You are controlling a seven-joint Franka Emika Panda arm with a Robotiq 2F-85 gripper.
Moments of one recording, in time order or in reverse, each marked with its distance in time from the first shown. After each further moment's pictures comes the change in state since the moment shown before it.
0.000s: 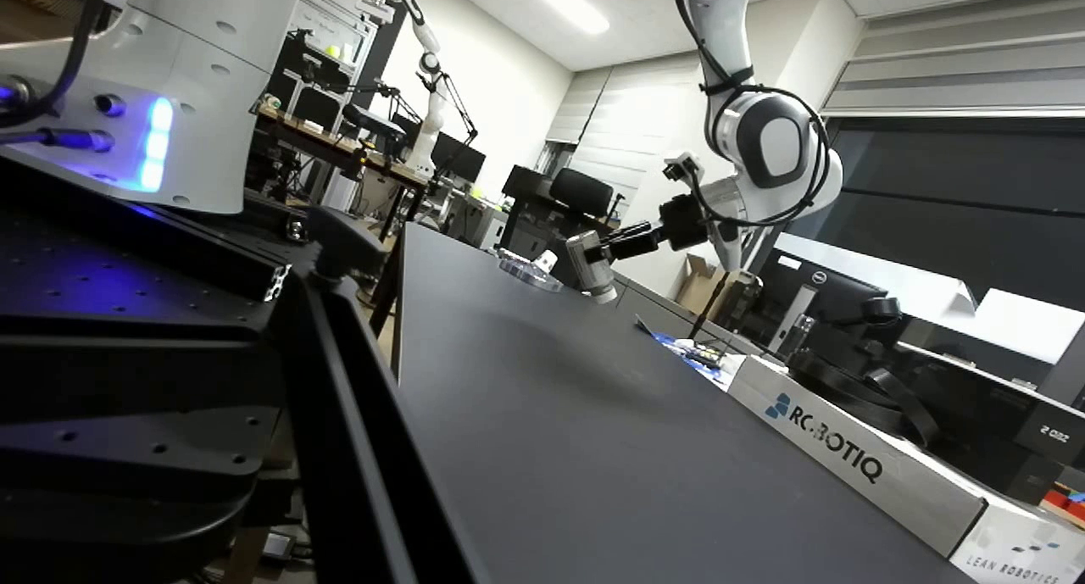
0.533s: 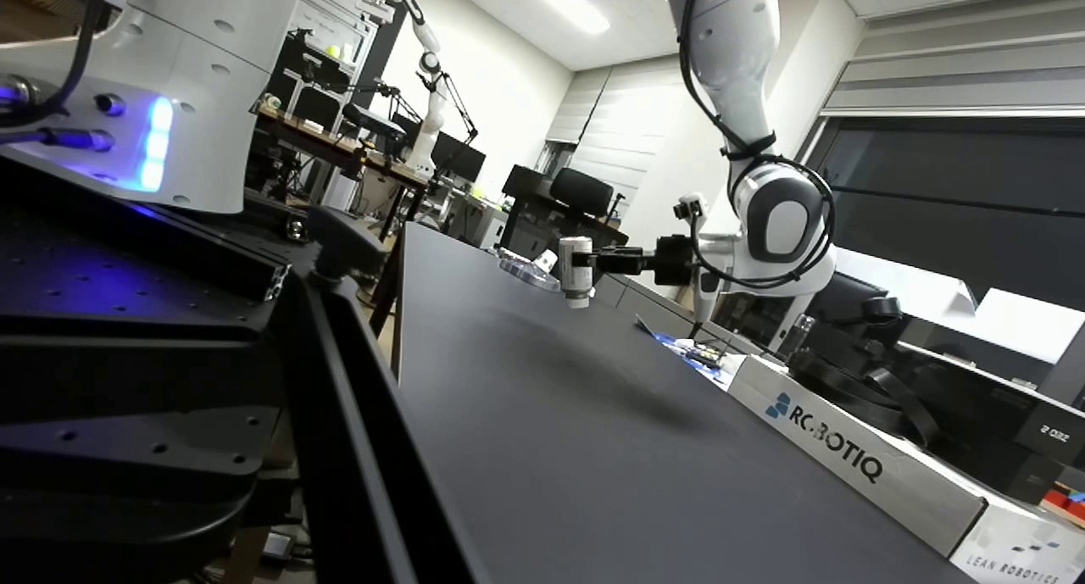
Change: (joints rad) arm -0.027 0.315 -0.017 0.337 0.138 -0.346 0.100
